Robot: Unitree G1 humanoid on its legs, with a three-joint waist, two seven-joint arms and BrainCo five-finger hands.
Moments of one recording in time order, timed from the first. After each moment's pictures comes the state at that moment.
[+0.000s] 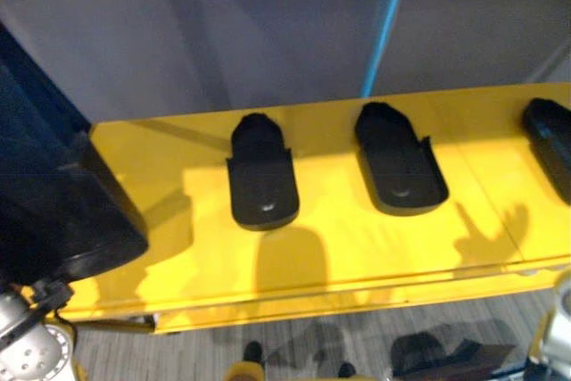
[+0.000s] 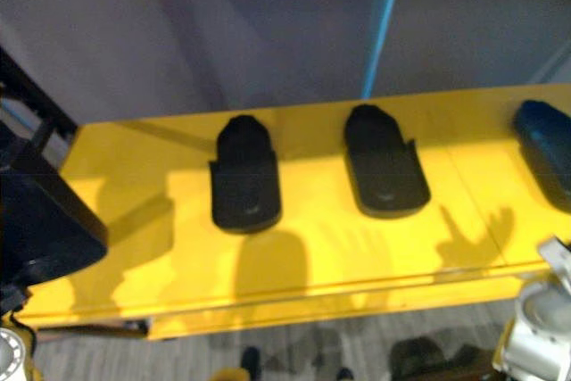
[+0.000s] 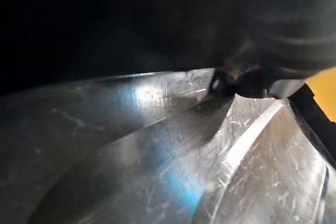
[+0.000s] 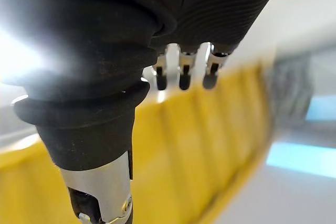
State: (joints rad) left arm 0.31 0.19 0.75 -0.36 0.05 -0.34 0.39; right arm 0.18 -0.16 -0.79 -0.22 -0.13 -0.50 -0.79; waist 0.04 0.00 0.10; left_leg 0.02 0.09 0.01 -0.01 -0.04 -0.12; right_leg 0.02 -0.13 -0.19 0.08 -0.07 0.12
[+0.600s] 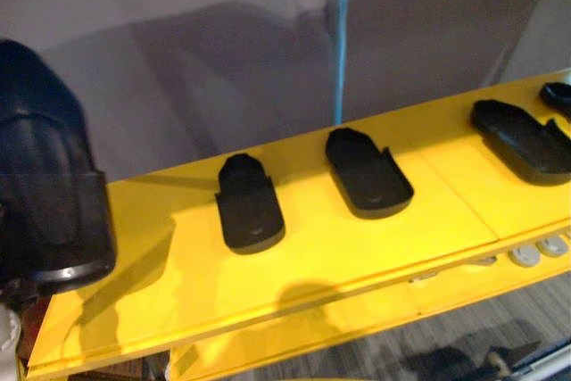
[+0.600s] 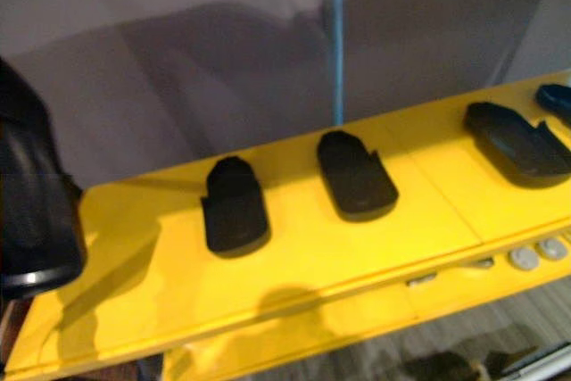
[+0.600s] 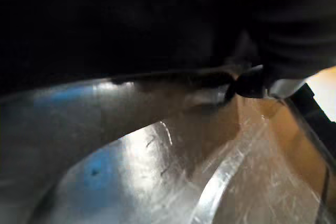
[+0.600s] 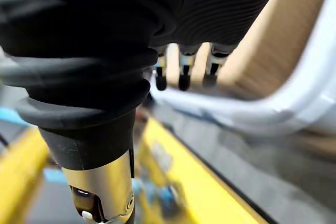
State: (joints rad) left arm 0.15 0.72 0.54 0.28 -0.03 0.03 0.01; right arm 0.38 -0.03 -0.48 0.65 0.10 -0.30 -0.41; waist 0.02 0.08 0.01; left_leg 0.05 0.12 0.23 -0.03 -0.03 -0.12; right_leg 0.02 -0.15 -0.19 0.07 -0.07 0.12
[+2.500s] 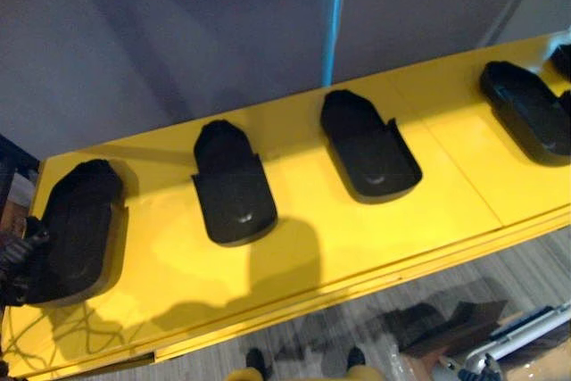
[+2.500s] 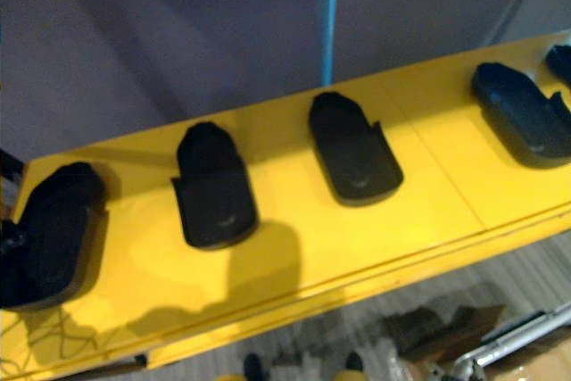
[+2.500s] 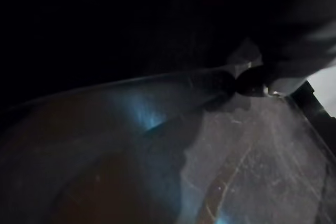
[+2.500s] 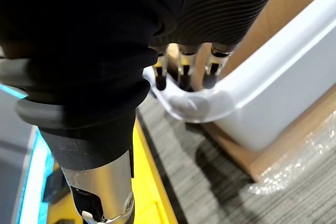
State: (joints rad) left arm -0.16 0.89 0.33 0.83 -0.02 0.15 -0.37; right arm 0.27 -0.18 -0.41 0.89 0.02 -0.26 -0.26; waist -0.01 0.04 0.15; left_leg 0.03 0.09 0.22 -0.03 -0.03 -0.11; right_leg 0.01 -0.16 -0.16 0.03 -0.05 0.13
